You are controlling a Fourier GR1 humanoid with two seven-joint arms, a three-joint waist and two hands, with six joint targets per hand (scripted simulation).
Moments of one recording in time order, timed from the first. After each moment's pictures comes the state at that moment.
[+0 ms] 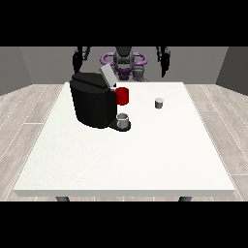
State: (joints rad) left arm -0.02 0.07 -0.01 -1.56 -0.02 -0.05 0.01; right arm 0.02 -0.09 0.00 -1.57 -0.01 -0.01 0.00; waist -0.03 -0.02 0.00
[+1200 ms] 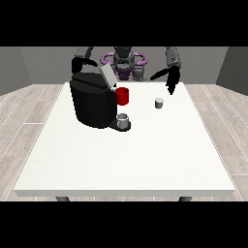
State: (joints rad) left arm -0.20 0.33 0.06 -1.30 -0.20 -0.15 -0.08; right arm -0.05 -0.03 -0.02 -1.56 -0.07 0.03 -0.15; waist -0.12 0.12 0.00
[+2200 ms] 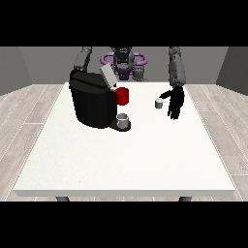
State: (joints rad) left arm -0.49 0.47 0.06 -0.84 -0.46 -0.12 -0.17; right arm -0.20 -0.04 -0.03 -1.46 -0.02 -0.02 -0.18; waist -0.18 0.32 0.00
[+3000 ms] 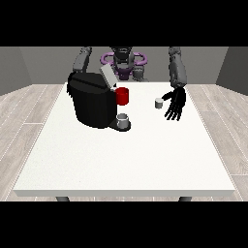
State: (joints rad) left arm -0.57 0.49 0.06 -0.73 -0.55 -0.10 -0.23; right arm -0.25 -0.05 -0.08 -1.37 -0.03 -0.04 -0.21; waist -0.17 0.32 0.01
